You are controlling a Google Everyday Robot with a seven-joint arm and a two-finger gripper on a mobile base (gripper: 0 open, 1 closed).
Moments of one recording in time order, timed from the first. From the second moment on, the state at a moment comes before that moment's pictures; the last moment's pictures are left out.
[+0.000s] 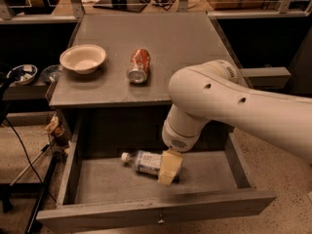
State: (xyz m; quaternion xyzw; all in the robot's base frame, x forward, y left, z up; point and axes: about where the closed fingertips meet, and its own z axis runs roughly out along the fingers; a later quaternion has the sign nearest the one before) arm 0.458 -0.036 0.732 -0.62 0.77 0.05 0.11
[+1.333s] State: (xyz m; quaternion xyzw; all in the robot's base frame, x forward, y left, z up) arm 0.480 -0.012 0.646 -0.61 0.79 0.08 0.08
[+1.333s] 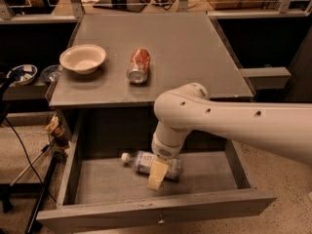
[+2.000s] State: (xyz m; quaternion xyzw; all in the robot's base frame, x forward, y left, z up) arm 0.495 -0.019 0.629 -0.60 0.80 0.07 0.07
